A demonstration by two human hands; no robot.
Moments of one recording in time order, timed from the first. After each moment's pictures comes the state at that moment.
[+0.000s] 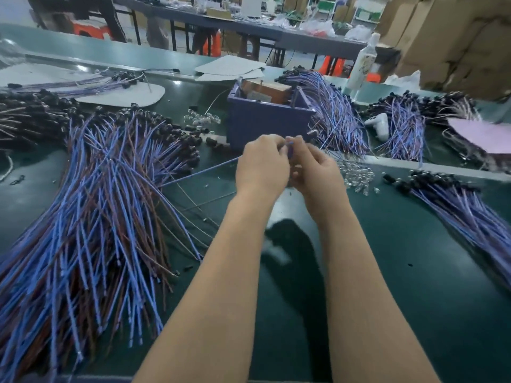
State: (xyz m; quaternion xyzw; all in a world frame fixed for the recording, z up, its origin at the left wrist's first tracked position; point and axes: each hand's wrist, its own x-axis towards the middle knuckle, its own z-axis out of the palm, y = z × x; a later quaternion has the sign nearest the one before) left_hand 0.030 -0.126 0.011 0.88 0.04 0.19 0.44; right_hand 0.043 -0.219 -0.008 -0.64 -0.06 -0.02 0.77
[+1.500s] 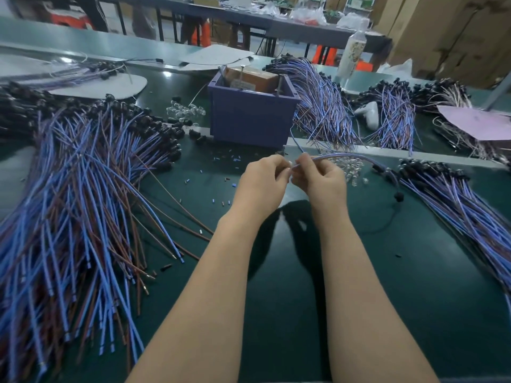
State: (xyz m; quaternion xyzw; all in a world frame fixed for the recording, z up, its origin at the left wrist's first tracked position) left_hand 0.042 -0.147 -0.039 0.87 -0.04 0.14 0.47; right_hand 0.058 -0.255 -0.042 -0.66 0.01 -0.12 0.74
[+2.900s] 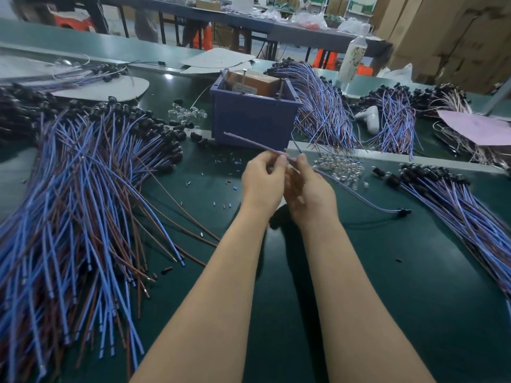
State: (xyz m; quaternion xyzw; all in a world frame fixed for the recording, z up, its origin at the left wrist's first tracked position) left_hand 0.043 -0.158 -0.035 0.71 0.03 0.18 0.68; right_hand 0.053 -0.228 -0.036 -0.47 0.13 0.00 0.87
